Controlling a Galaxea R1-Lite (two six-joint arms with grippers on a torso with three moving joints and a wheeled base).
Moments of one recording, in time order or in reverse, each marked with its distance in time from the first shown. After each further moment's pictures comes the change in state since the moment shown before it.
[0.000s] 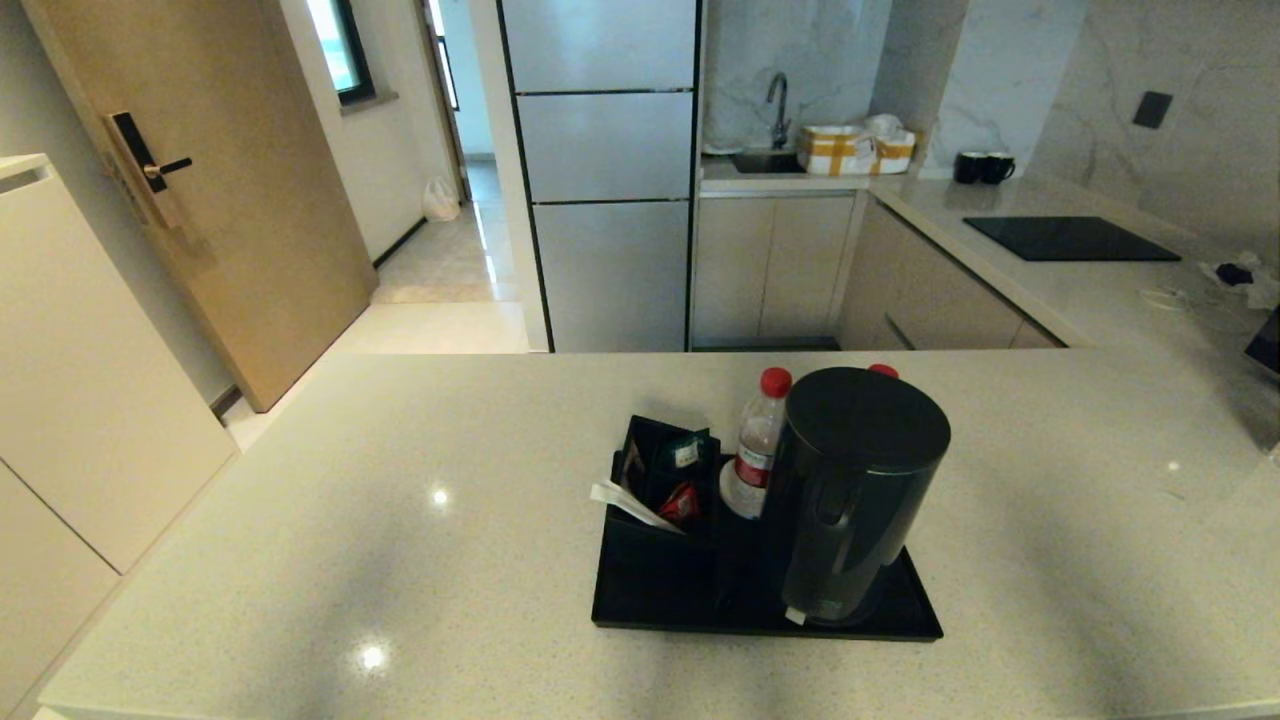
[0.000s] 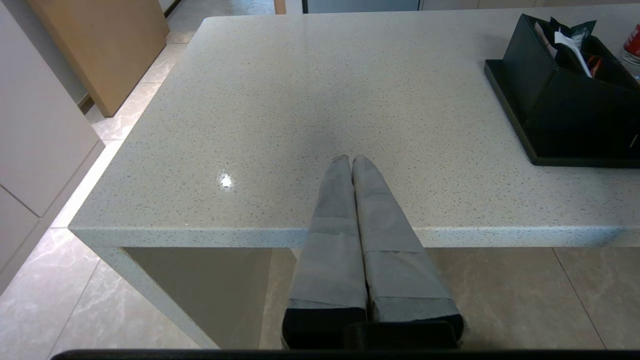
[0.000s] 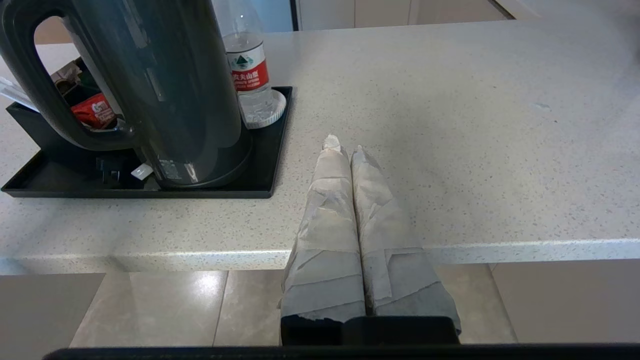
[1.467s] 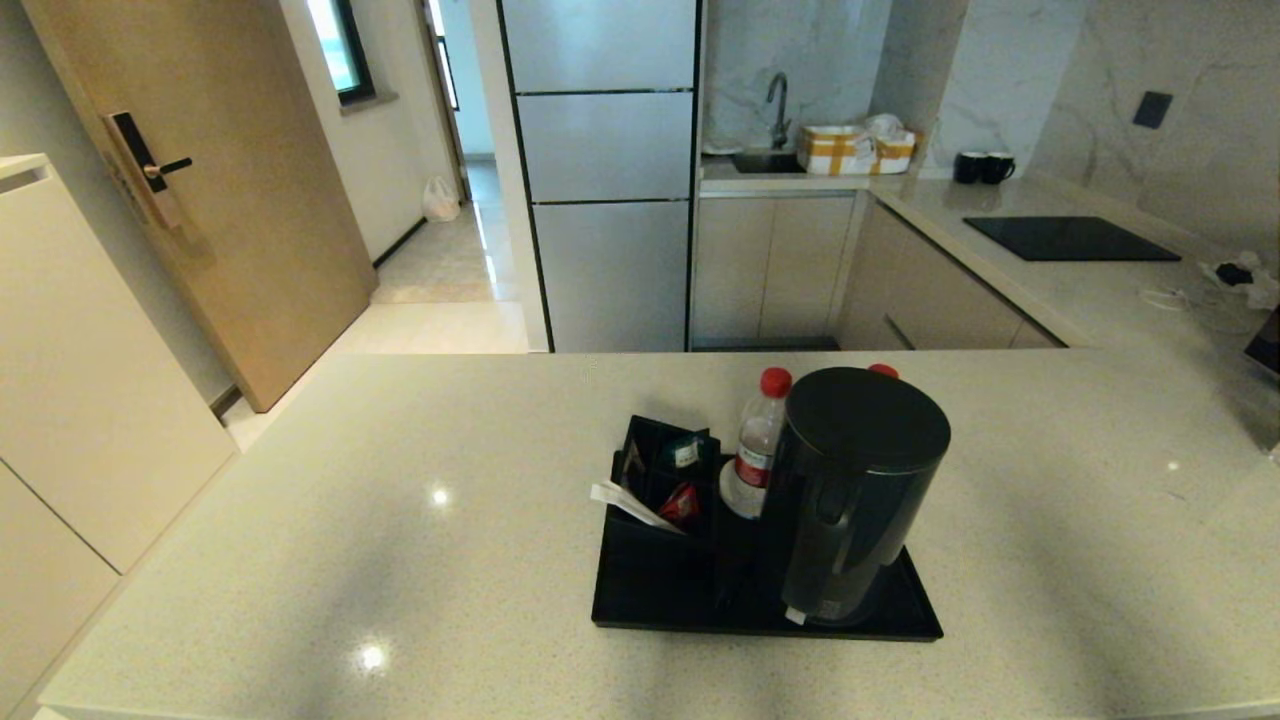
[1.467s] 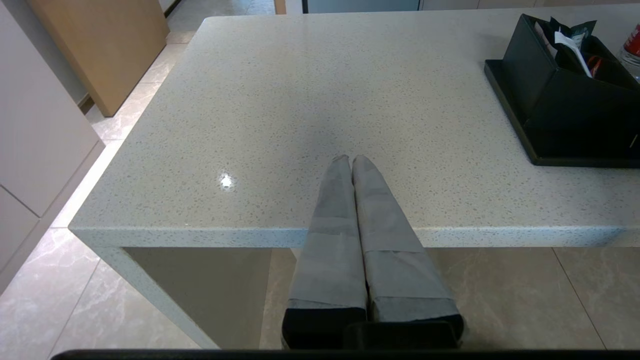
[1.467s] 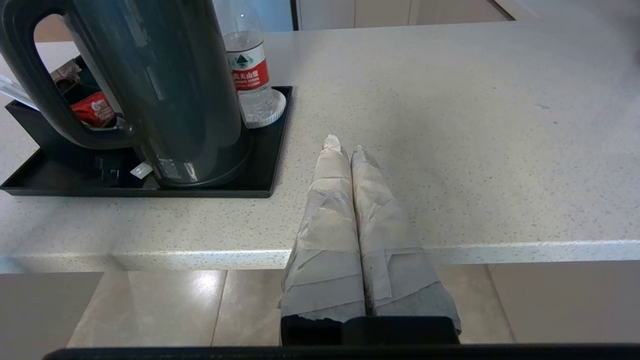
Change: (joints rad) left arm 0.000 0.000 0.000 0.000 0.000 0.000; right arm 0.000 0.000 0.000 0.000 0.003 -0.009
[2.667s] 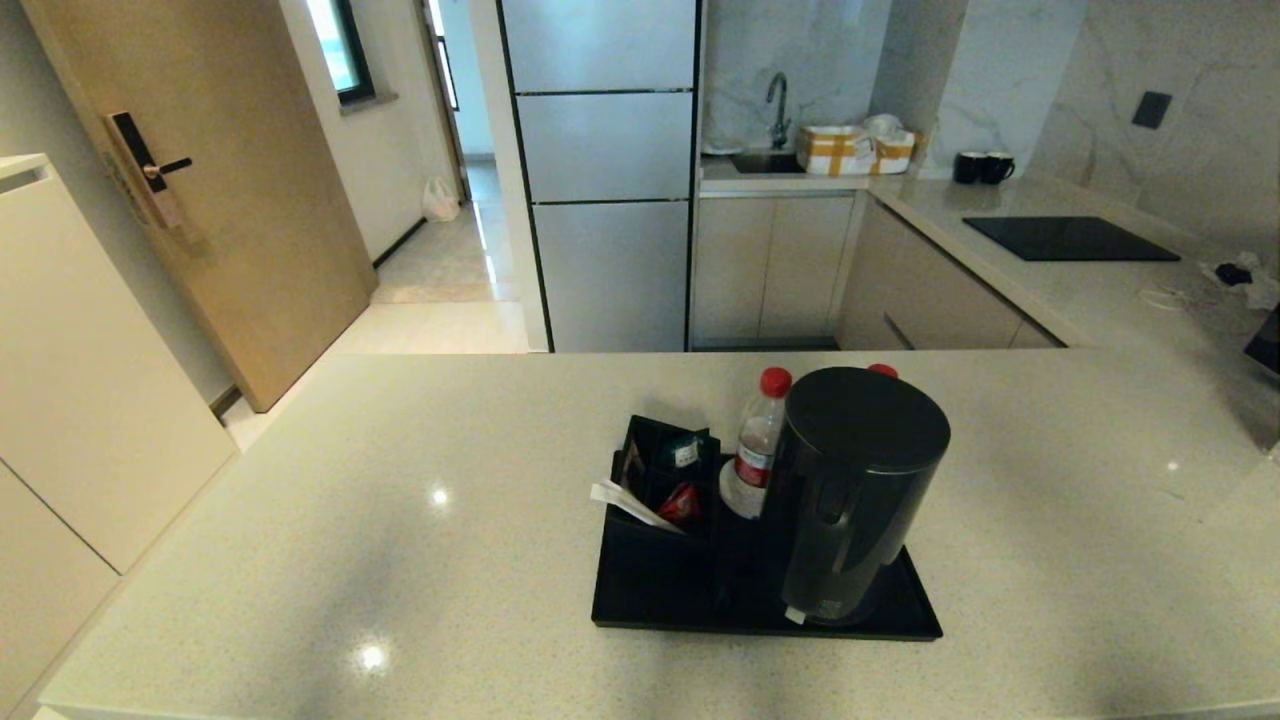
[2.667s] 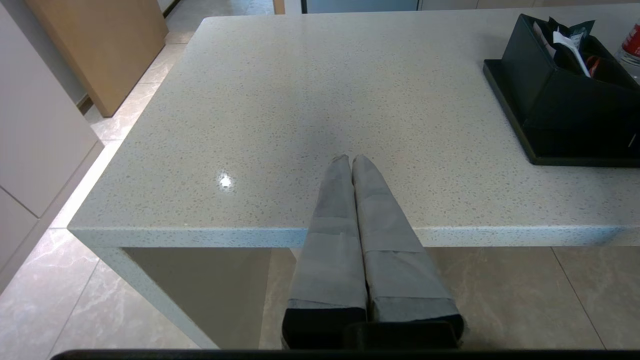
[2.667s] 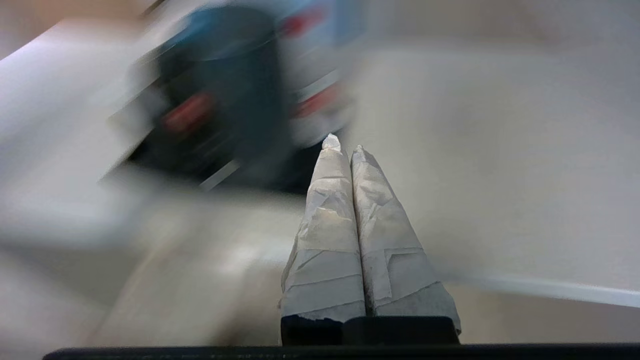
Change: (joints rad) left arm 0.000 0.000 0.000 0.000 0.000 0.001; right arm 0.009 0.241 -0.532 0.425 0.233 -0.017
